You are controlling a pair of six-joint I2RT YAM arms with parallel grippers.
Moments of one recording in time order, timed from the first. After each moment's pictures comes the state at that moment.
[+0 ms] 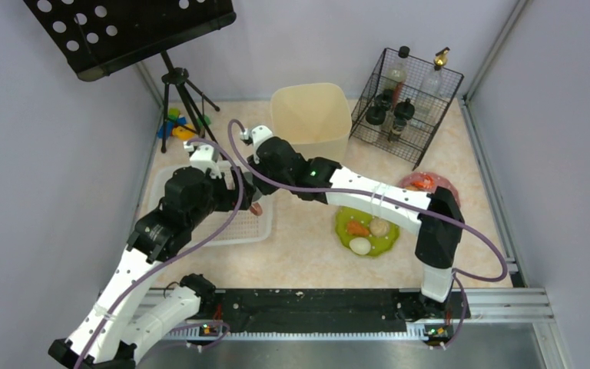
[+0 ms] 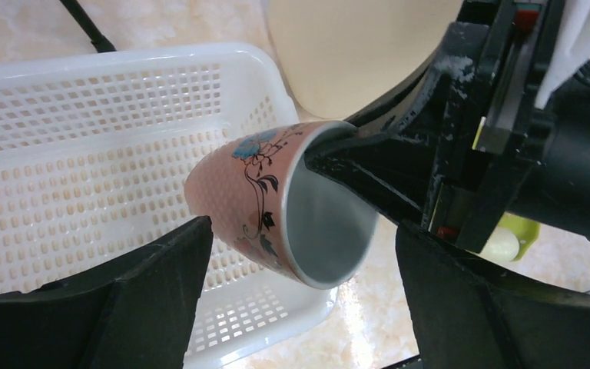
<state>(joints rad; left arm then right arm) -0.49 0.74 0.97 -0.68 -0.09 -0.39 1.07 1.84 1.69 -0.41 0.17 0.28</state>
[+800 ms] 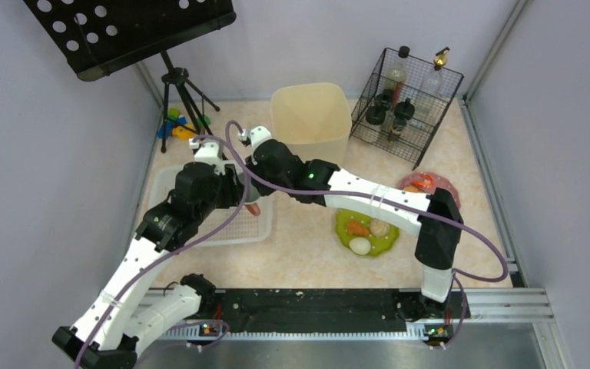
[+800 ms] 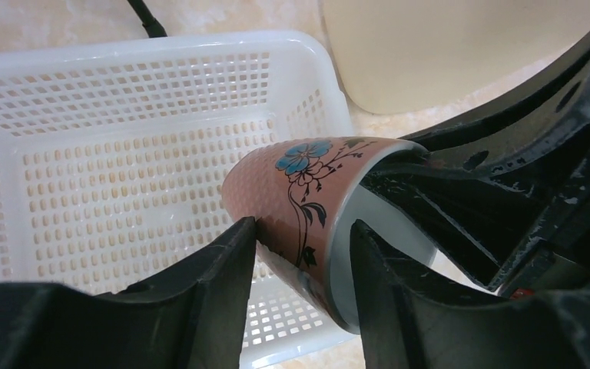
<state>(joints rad) -0.49 0.81 0.97 -0.69 -0.20 -0.36 1.10 1.85 1.70 -0.42 0.22 0.30</state>
